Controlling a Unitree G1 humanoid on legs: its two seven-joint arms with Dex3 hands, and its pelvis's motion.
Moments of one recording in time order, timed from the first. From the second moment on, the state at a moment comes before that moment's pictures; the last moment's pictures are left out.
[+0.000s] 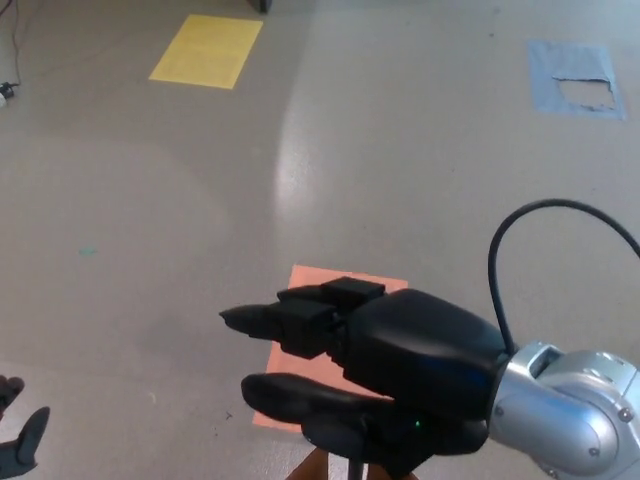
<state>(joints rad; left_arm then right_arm) -0.47 0.57 -0.17 1.27 0.28 -0.13 -0.04 -0.44 -0.59 0.70 -0.62 -0.40 0.39 0.46</state>
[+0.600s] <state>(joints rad) -0.47 0.58 -0.15 1.27 0.28 -0.14 -0.04 -0.36 -0.56 0.69 -0.43 -0.46 0.32 0.47</state>
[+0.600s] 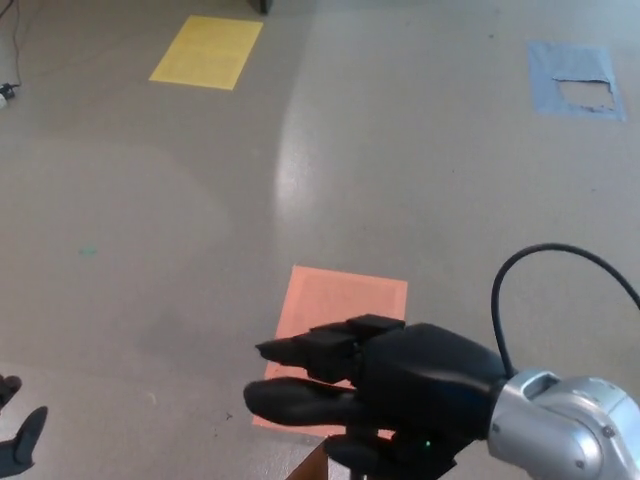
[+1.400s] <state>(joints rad) -0.48 0.57 -0.14 1.27 0.27 -0.14 -0.05 -0.40 -0.31 0.74 0.29 -0.49 0.25 0.38</state>
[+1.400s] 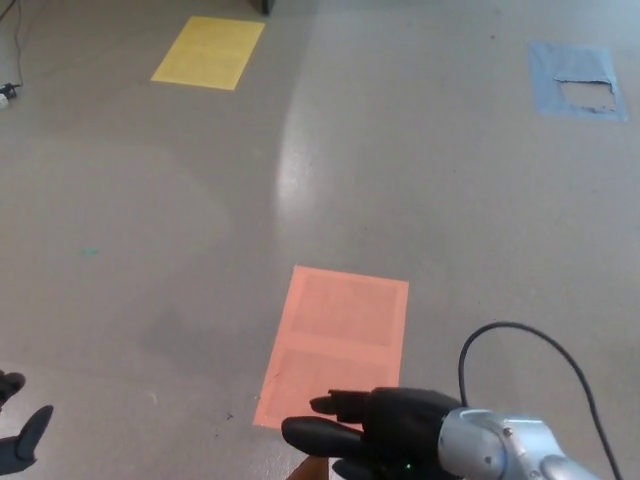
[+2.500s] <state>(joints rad) -0.40 0.57 -0.14 1.26 0.27 -0.18 -0.06 -0.47 0.03 0.73 1.28 -0.53 0.12 0.09</state>
